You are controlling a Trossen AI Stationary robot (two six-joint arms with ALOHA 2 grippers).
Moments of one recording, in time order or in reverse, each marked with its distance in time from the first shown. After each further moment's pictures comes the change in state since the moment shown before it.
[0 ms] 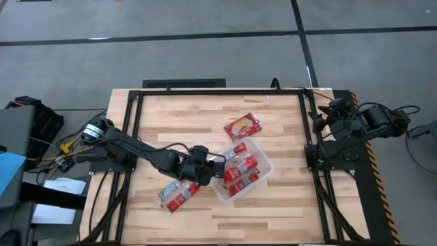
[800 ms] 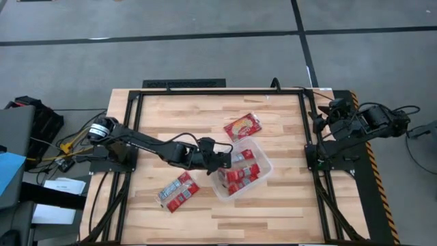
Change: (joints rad) left arm 0.117 0.049 0.001 0.095 0.057 0.086; right arm 0.000 0.000 0.000 -0.001 -0.004 -0.011
